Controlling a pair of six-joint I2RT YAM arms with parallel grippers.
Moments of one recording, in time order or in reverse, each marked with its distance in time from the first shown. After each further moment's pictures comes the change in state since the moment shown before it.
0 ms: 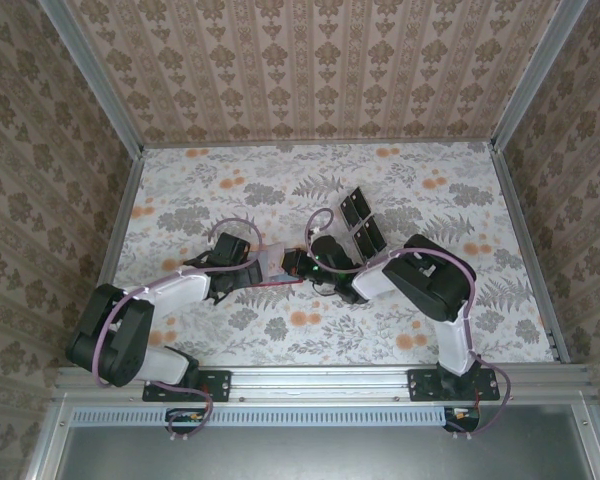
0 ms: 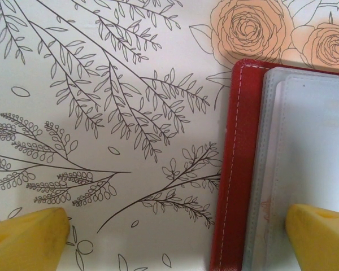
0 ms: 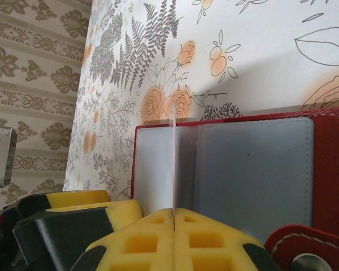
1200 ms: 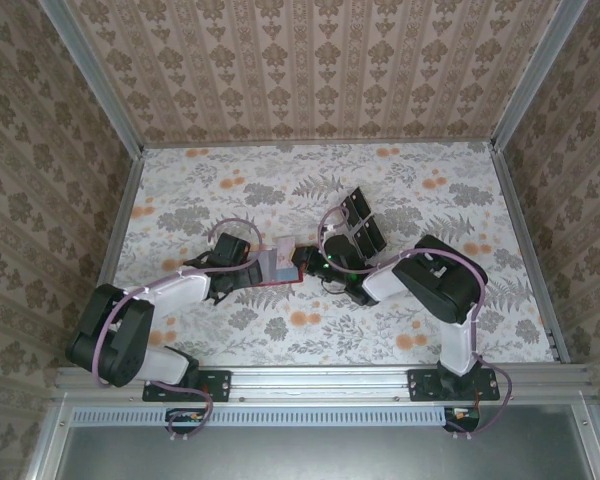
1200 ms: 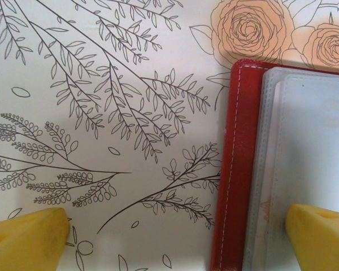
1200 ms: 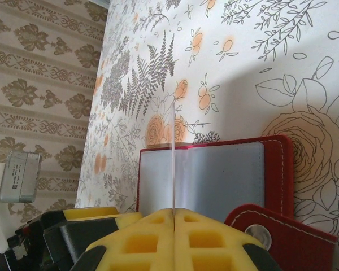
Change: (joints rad) left arm -0.001 0.000 -0.004 0.006 -0.003 0.000; right arm -0.045 -0.061 -0.086 0.083 0.024 0.019
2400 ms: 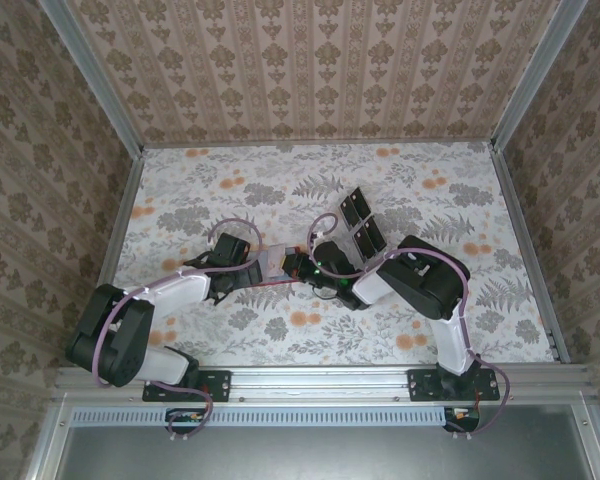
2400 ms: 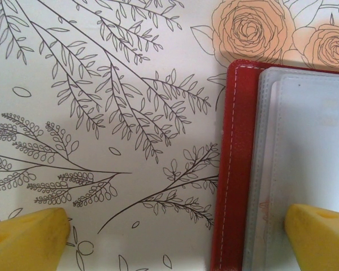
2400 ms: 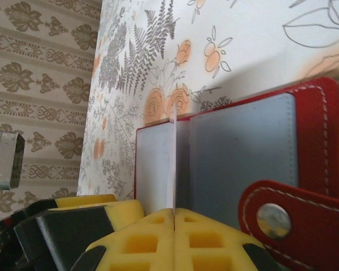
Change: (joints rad) left arm 0.000 0.000 0.000 0.000 -0.001 -0.003; right arm 0.053 0.095 0.039 0.049 -0.003 0.053
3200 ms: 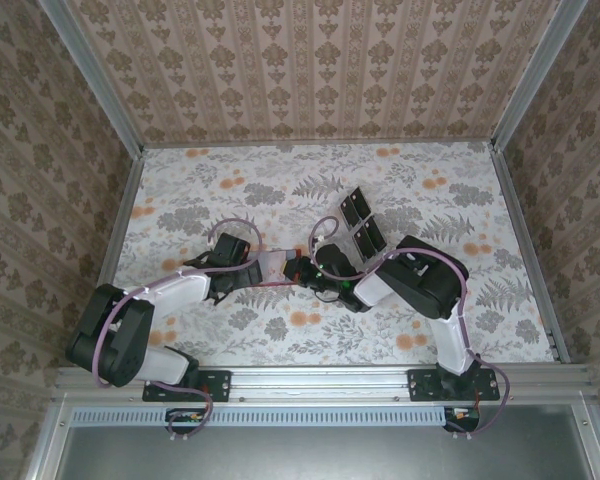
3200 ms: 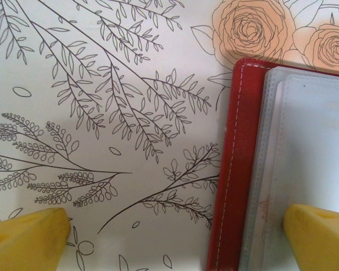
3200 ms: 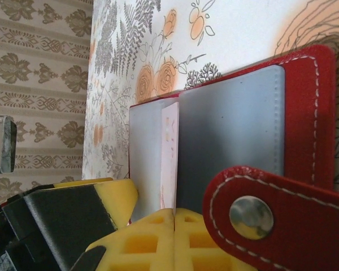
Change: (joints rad) left arm 0.000 0.000 0.000 0.000 0.000 0.000; right arm 0.000 0.014 -0.020 0.016 -0.060 0.051
